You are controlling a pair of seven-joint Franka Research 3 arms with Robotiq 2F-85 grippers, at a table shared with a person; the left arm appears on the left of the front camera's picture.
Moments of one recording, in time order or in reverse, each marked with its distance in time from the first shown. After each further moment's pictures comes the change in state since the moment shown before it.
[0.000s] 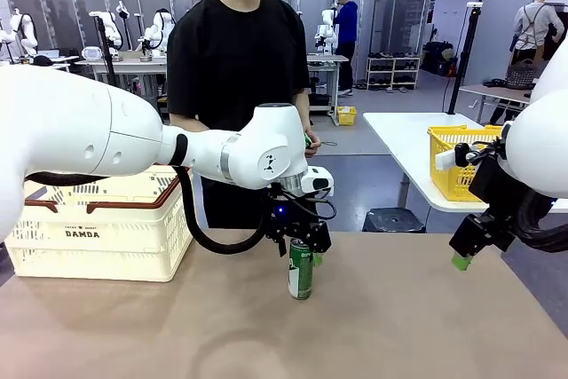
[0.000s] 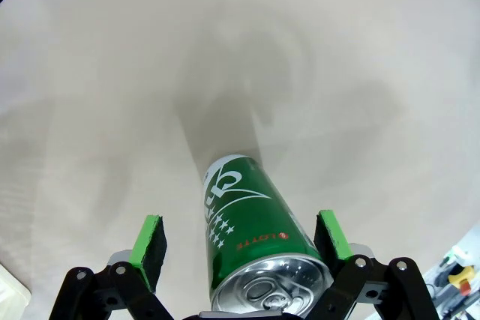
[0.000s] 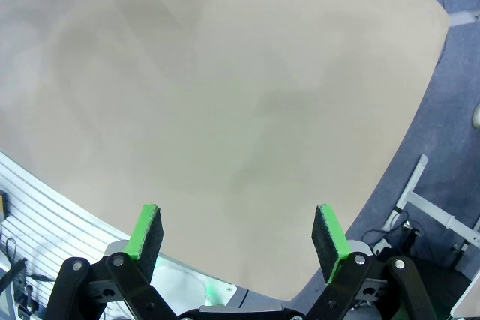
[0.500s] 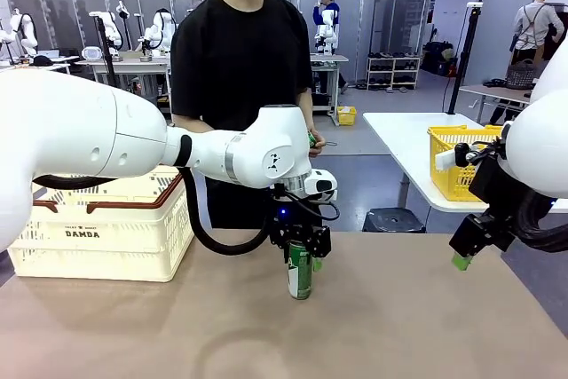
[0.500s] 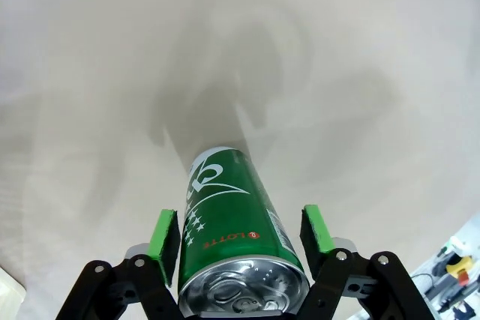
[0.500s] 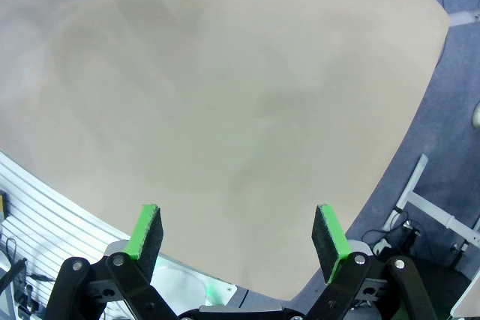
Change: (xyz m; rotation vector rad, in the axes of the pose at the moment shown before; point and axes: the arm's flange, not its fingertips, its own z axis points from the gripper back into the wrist) left arm 0.001 -0.007 -0.003 -0.013 0.044 -0.012; right arm 0.000 0.000 0.000 0.000 0.000 0.000
